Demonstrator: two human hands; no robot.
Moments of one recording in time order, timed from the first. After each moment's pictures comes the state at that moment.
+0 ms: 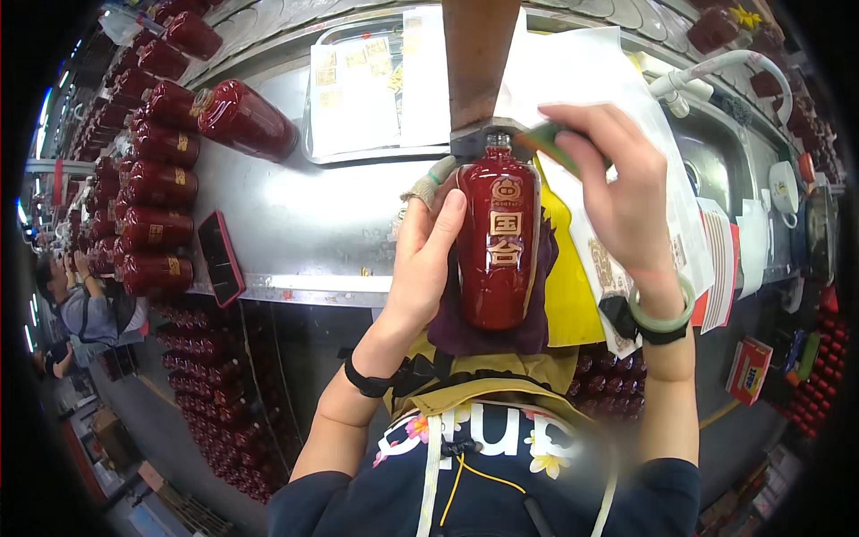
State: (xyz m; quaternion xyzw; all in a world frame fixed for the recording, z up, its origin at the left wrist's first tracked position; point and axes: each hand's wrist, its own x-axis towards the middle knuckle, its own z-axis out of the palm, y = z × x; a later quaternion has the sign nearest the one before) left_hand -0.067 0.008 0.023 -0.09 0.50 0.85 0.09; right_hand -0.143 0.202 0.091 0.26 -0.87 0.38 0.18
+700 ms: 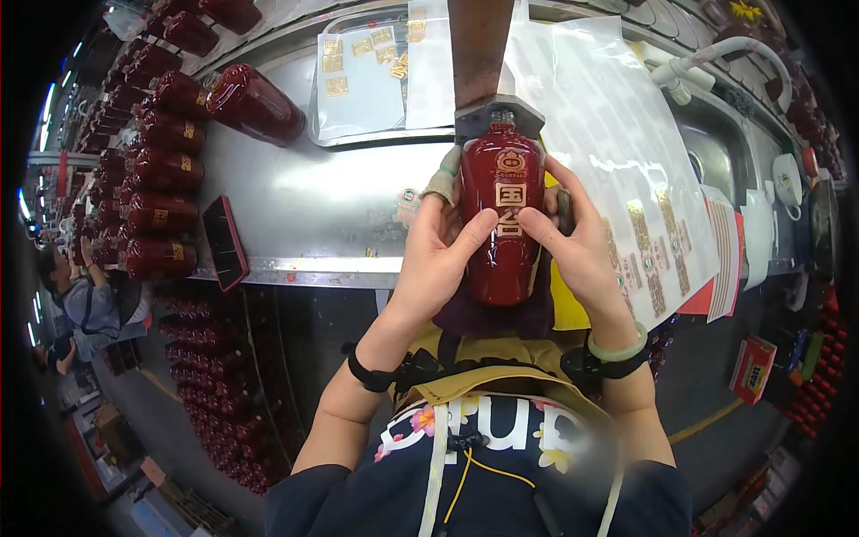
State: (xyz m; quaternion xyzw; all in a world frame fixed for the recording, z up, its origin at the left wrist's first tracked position) left_hand -0.050 0.012 0.025 -0.03 0.55 0.83 0.10; right_hand -0.063 0.197 0.027 -0.03 -0.70 0.71 -0.11
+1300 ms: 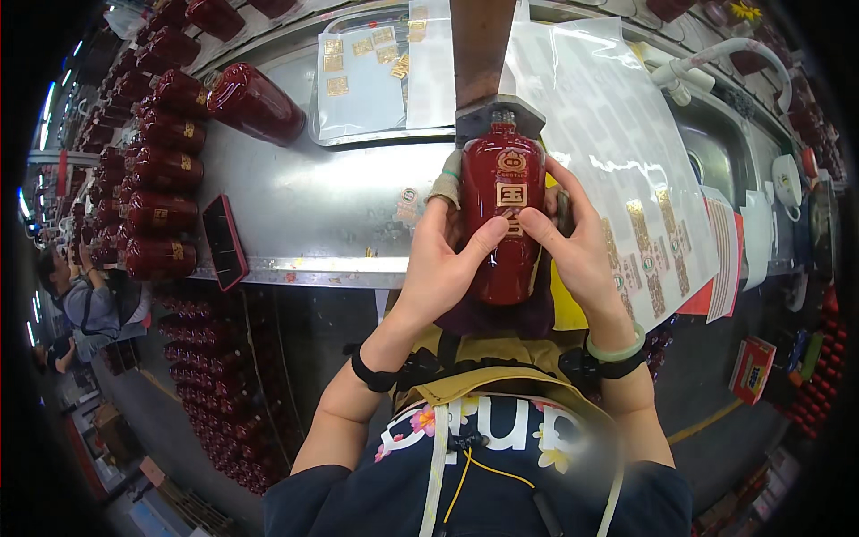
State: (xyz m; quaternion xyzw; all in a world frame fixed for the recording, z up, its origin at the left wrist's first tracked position) left_hand -0.046 0.015 0.023 0.01 0.61 0.79 0.07; right_hand -0.062 0.194 0.024 -0.02 -0.69 0.72 -0.10
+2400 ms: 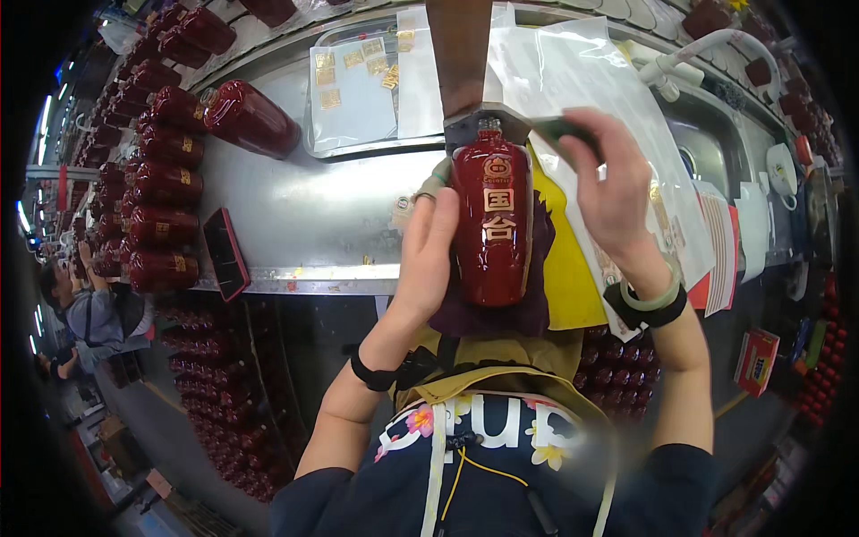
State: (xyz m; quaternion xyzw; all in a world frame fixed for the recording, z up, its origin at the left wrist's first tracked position) left_hand -0.056 0.011 0.025 -0.04 0.54 0.83 0.09; right_hand -0.123 0.222 0.051 0.19 -0.87 0.39 0.25
